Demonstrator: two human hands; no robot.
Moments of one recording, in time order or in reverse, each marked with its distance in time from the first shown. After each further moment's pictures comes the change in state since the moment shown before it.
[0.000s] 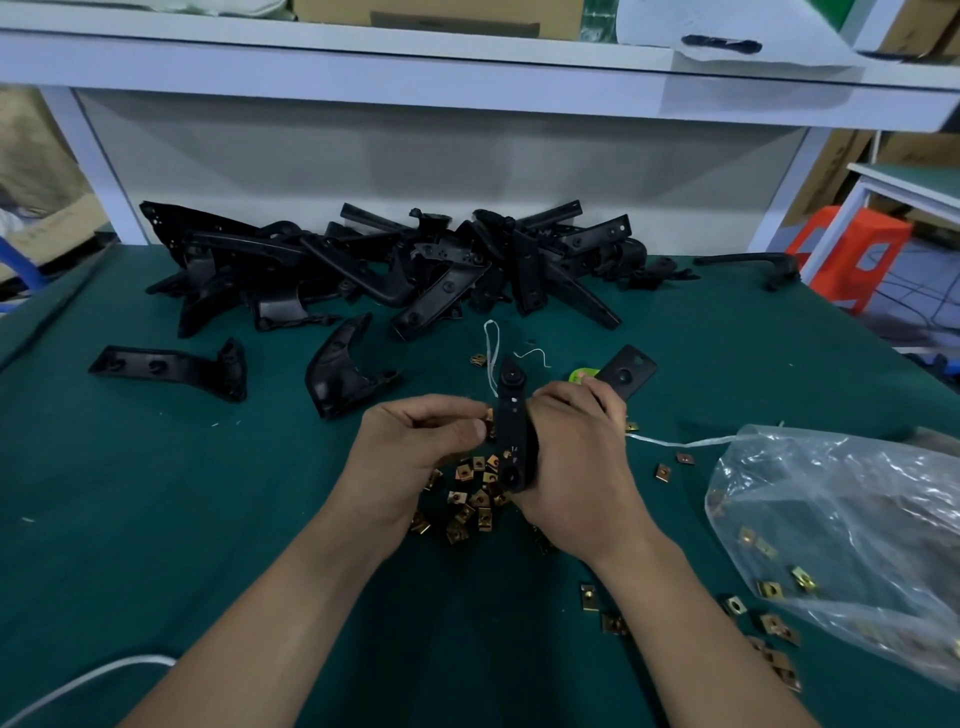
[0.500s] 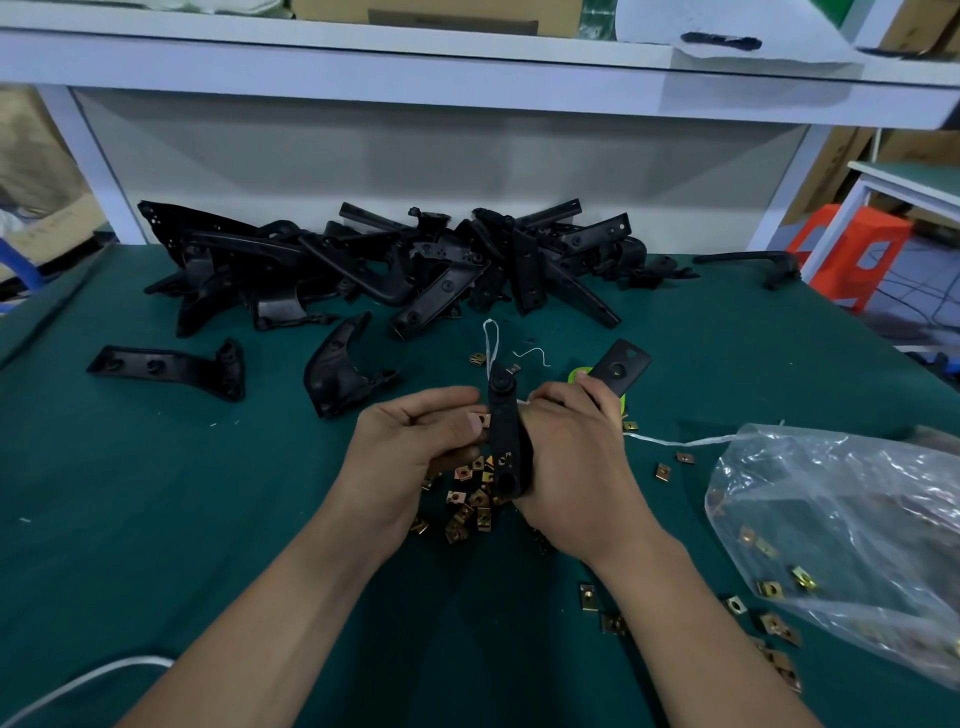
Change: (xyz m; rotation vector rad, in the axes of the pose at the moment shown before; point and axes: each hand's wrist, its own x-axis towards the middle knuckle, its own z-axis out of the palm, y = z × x) left_hand -0.002 0.001 0.002 -0.085 0.050 -0.050; right_hand 0.003 -0.001 -0.002 -0.109 -0.078 -0.026
